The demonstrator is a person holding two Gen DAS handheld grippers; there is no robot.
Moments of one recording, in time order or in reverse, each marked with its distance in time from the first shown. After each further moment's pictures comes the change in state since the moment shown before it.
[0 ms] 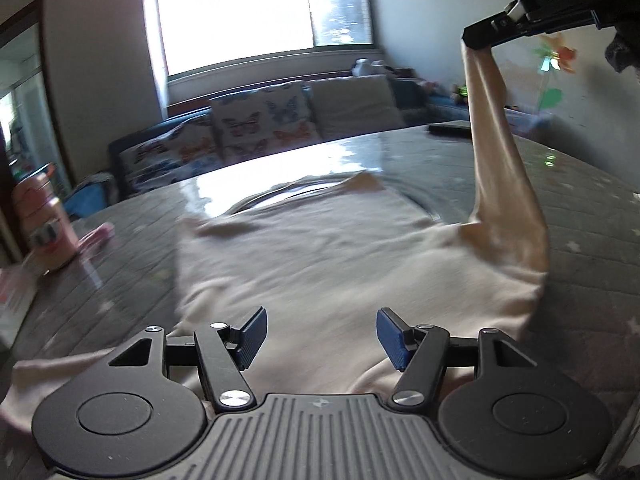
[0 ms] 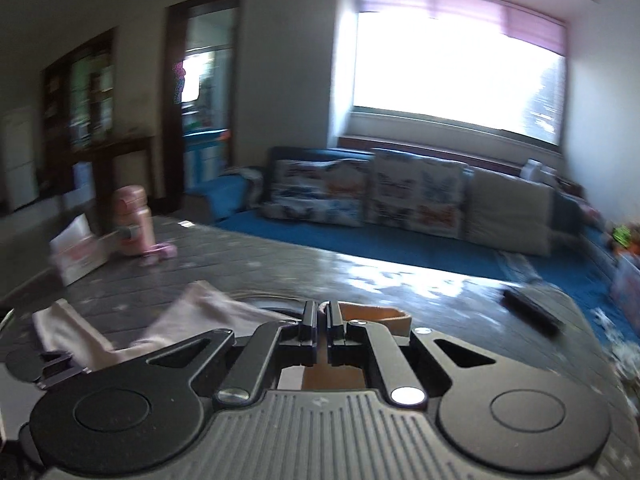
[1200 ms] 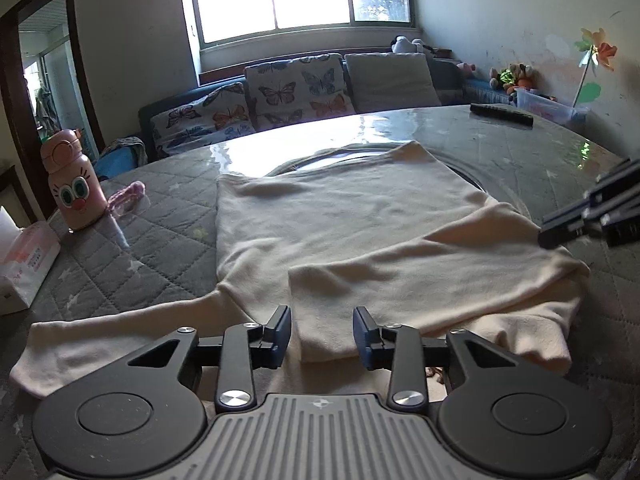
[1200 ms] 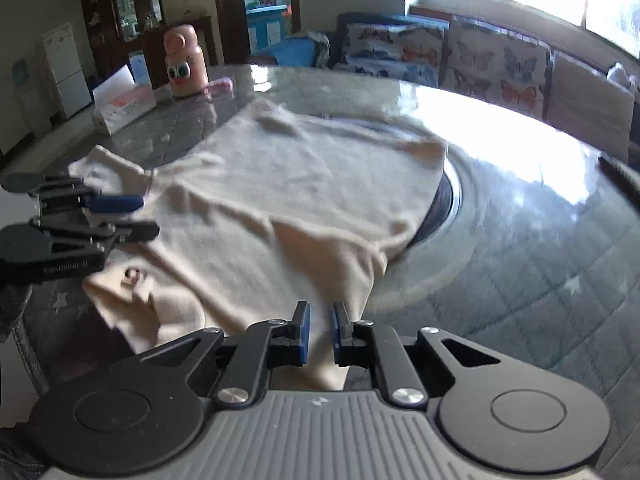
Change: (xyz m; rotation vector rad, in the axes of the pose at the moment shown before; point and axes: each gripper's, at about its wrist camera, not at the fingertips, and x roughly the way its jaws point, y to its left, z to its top) left arm 0.017 0.016 -0.004 -0.058 0.074 0.075; right arm 0.052 -0.003 -0.102 -0.008 0.369 0.190
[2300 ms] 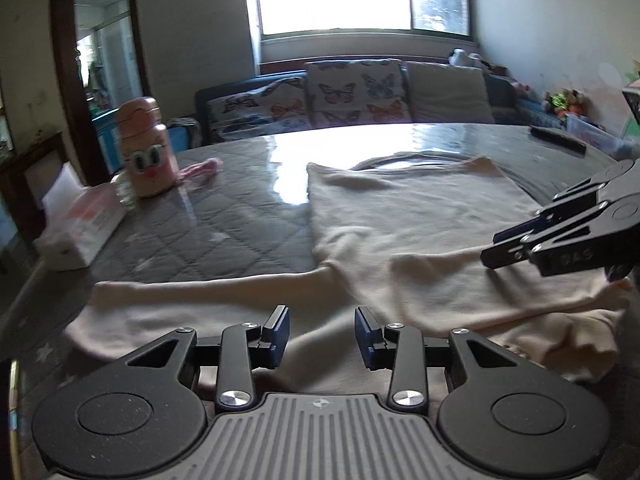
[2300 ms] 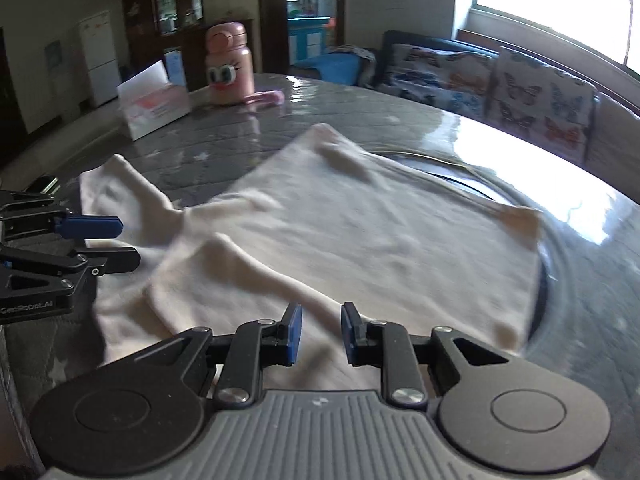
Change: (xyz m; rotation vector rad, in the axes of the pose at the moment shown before) left arm -0.024 0.060 -0.017 -0.135 0.005 0.129; right arm 0.080 0.067 0.053 -0.119 -0.019 0.070
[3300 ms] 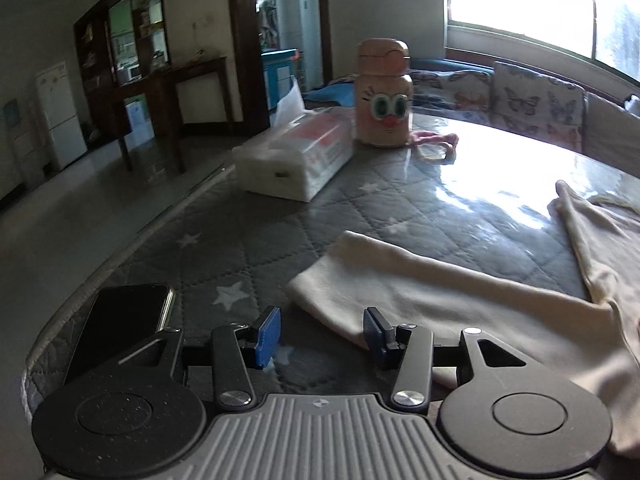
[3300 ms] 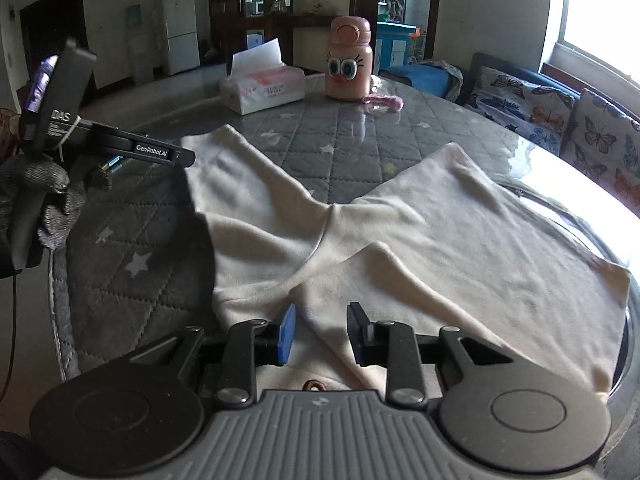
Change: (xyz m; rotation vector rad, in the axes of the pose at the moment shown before) left arm 0.017 0.136 -0.015 -0.344 0.083 0.387; right arm -0.008 0.073 -0.004 -0.183 -0.005 0.140
